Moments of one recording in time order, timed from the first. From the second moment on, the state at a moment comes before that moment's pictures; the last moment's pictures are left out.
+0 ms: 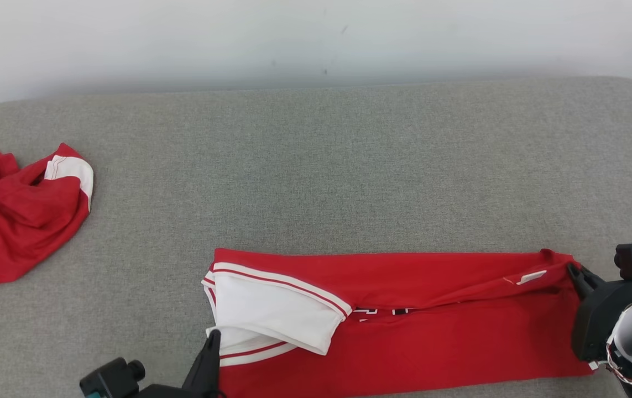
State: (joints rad) left arm 0.03 0.13 -0.29 -0.05 -0.95 0.18 0.05; right arm -0.20 -0.46 -0.04 0.27 0.30 0.13 0.38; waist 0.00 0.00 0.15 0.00
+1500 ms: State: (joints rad) left arm 0.06 0.07 -0.19 0.05 -0.21 0.05 -0.26; right arm -0.09 -0.05 -0.43 0.20 0.16 0.13 0.37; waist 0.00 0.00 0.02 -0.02
